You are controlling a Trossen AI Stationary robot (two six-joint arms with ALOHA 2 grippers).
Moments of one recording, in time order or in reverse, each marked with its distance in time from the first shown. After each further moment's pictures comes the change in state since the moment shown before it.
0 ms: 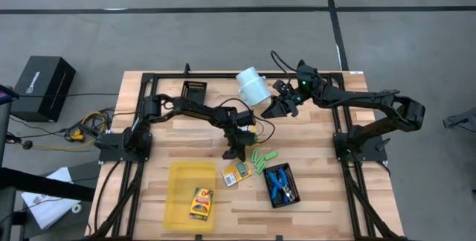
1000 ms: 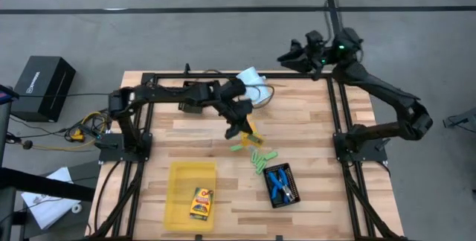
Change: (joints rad) left arm 0.075 -0.371 0.049 -0.007 -0.158 -0.273; right arm -0.337 -0.112 0.292 0.080 -0.049 -0.138
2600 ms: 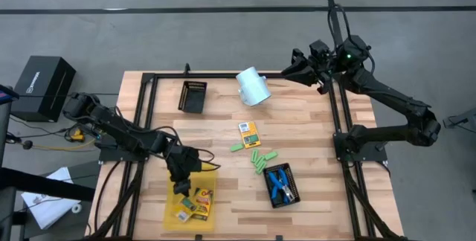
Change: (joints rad) left arm -0.584 -0.479 -0.746 0.137 -0.002 -0.970; right arm 0.143 -0.111 -0.001 -0.121 0.050 -0.038
